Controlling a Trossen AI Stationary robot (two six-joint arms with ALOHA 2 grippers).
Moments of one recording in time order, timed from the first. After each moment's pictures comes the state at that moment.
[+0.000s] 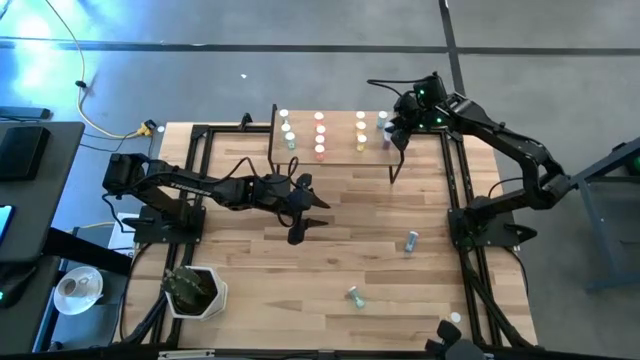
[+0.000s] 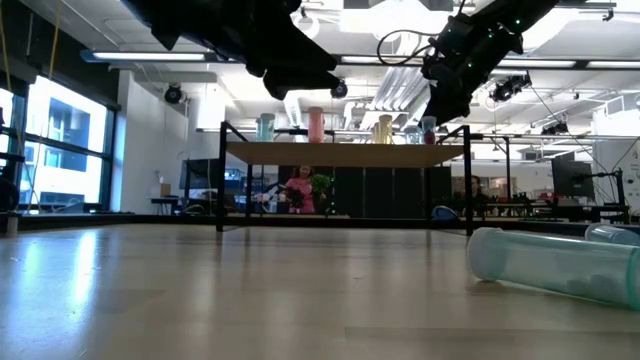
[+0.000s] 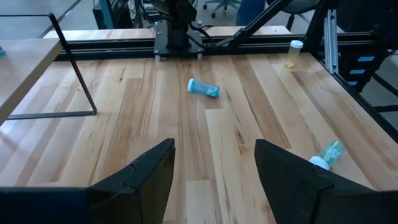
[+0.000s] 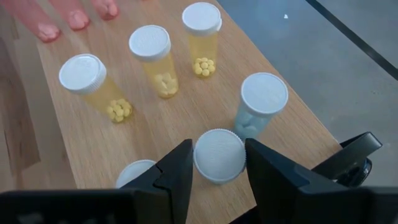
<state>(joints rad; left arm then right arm) 0.11 1.49 0.85 0.23 0.09 0.04 -0.89 1.34 1.13 -0.61 -0.30 -0.27</state>
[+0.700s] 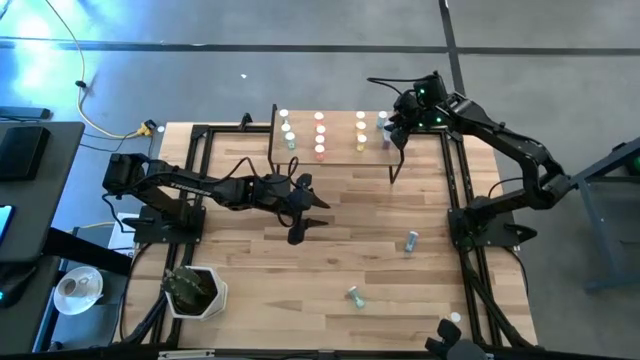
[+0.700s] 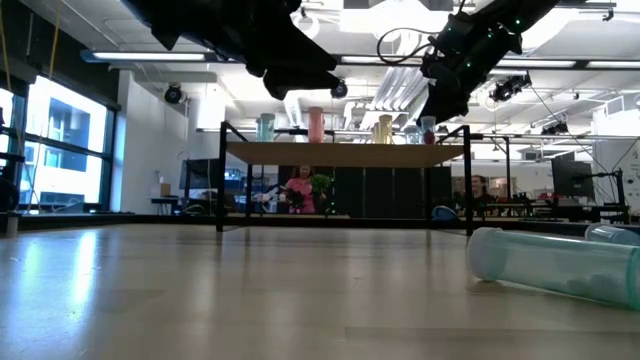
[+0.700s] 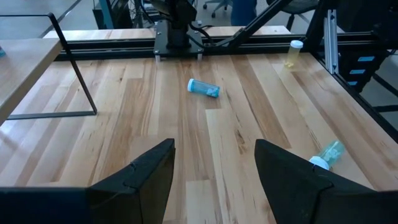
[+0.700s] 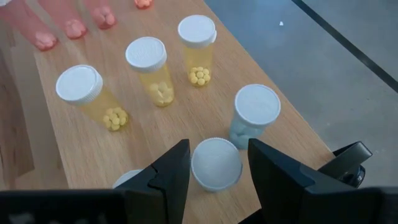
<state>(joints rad) 0.11 1.49 0.85 0.23 0.09 0.04 -0.89 1.34 1.13 -0.58 -0.29 -0.27</state>
